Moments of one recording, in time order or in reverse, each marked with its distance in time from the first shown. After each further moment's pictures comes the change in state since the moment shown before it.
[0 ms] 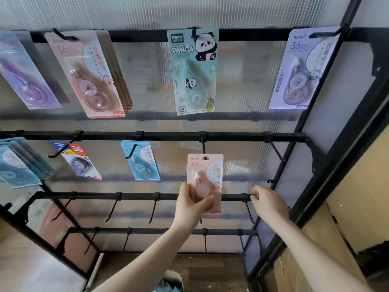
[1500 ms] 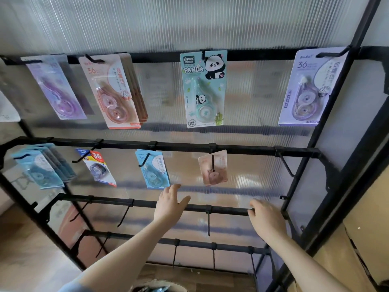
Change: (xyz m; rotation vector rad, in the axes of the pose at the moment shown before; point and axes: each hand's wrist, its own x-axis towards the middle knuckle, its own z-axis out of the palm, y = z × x) left_hand 0.052 -0.020 -0.062 0.917 0.150 0.047; right_hand 0.000 -0.018 0.009 -0.087 0.036 -0.199
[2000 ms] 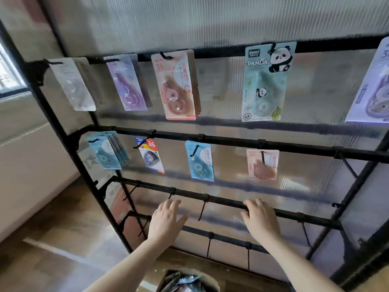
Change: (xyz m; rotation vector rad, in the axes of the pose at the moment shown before) left_hand -0.076 -0.111 -0.060 0.342 0.108 -0.001; right_hand -0.013 -0.117 0.035 0.099 -0.031 -0.233
